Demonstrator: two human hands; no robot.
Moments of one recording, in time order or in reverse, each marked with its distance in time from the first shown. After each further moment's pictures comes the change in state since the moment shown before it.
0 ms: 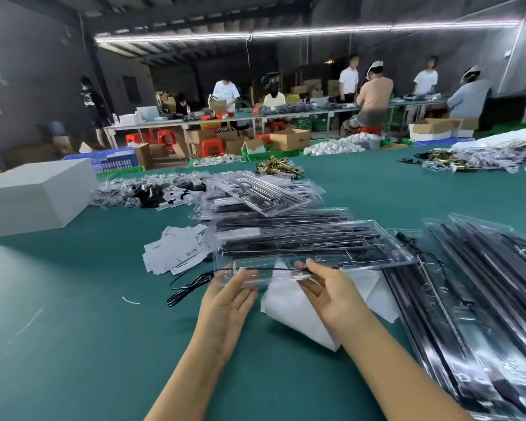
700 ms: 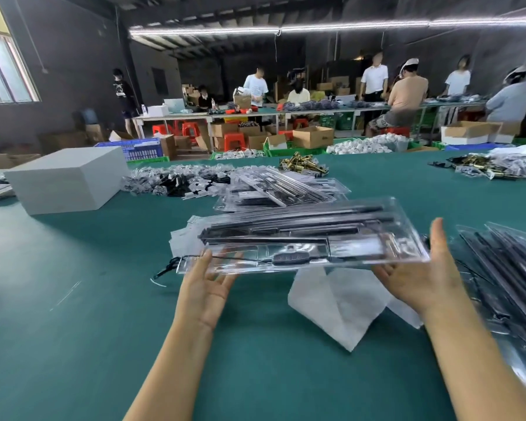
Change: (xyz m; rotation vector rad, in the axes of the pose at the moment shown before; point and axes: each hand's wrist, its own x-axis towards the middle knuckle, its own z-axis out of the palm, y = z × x) left_hand 0.007 0.048 -0.027 -0.192 0.214 0.073; right_hand -0.016 -0.081 -0.038 0.126 -0.193 -0.078
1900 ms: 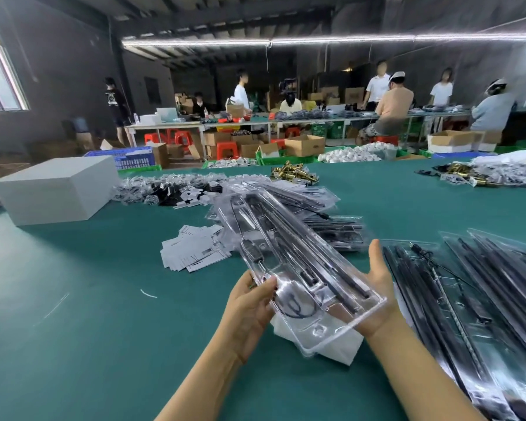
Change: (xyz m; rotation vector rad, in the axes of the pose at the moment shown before) left_hand -0.033 -0.051 0.026 0.286 -0.409 -0.048; right_hand 0.001 0.053 0.013 0.172 -0.536 0.329
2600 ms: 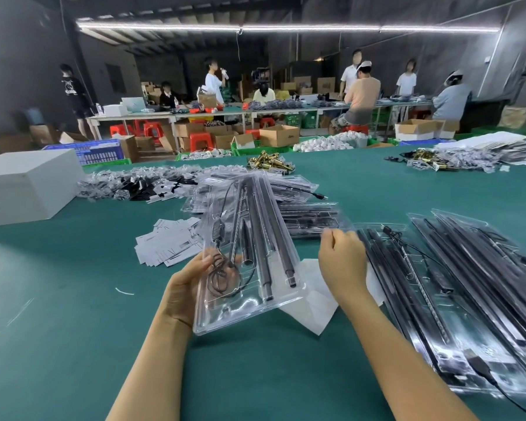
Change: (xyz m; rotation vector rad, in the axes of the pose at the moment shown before) left_hand 0.023 0.034 -0.058 -0.190 -0.224 -0.138; right_hand 0.015 0.005 0.008 -1.797 1.121 -0.552
